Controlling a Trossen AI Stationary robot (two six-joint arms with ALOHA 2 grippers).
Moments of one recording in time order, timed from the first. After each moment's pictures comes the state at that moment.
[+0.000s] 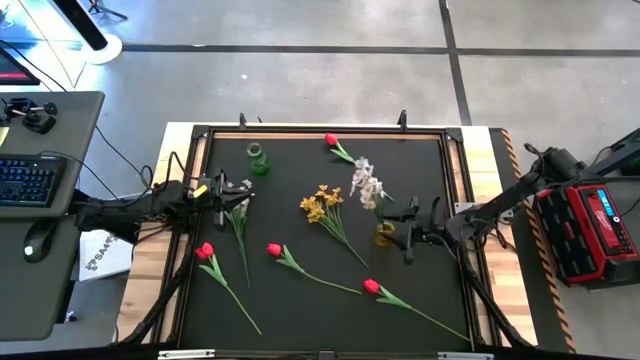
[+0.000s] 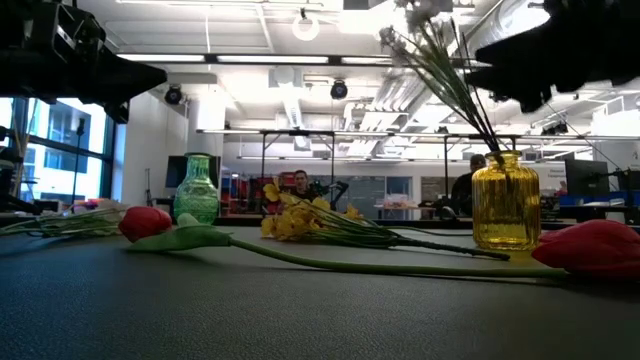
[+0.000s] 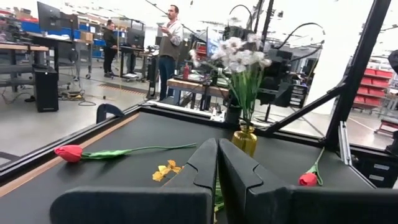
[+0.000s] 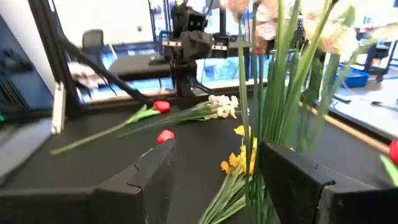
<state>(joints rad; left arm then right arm) 0.04 0.01 0.01 0.08 -0.14 -0.13 0.52 1.06 0.20 0.79 0.70 0.08</state>
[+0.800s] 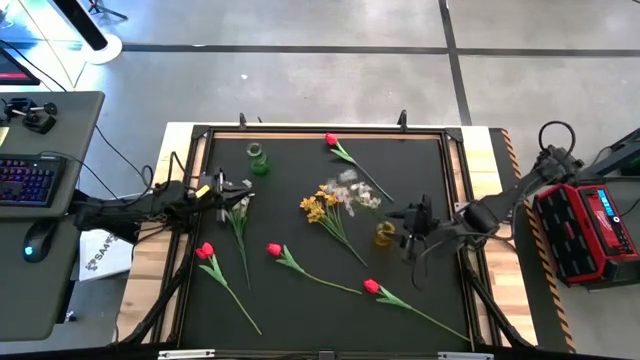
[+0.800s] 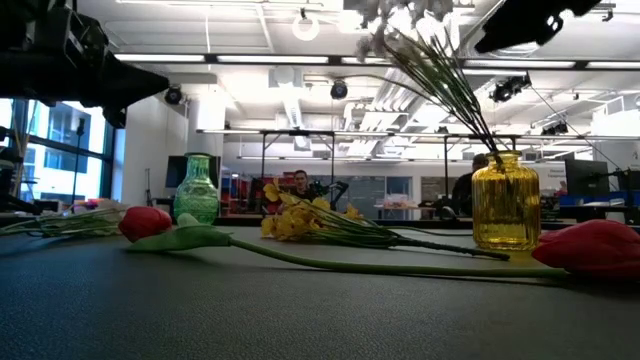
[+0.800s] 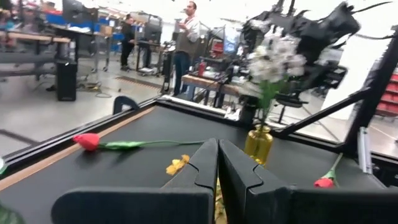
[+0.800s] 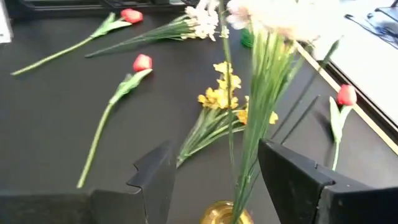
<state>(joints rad) 0.04 0.03 0.01 0.07 -0.22 -0.17 0.58 1.06 0.84 -0.54 0.72 0.47</state>
